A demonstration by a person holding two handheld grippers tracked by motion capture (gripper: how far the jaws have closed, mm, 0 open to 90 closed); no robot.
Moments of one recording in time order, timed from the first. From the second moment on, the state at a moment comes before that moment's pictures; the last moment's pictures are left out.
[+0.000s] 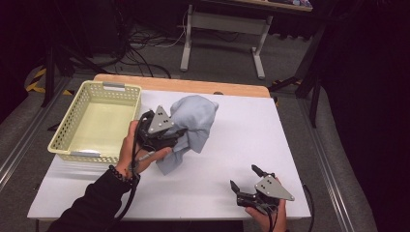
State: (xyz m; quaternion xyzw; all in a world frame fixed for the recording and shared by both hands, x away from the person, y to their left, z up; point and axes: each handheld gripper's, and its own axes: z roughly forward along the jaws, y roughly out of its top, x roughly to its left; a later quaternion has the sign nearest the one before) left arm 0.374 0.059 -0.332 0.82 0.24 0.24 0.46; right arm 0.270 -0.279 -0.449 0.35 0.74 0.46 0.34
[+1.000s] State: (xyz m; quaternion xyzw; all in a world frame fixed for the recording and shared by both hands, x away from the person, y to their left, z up) left arm 0.356 0.028 -0.350 0.82 0.19 0.23 0.49; right arm 0.266 -0.284 -0.449 0.36 0.74 0.45 0.34
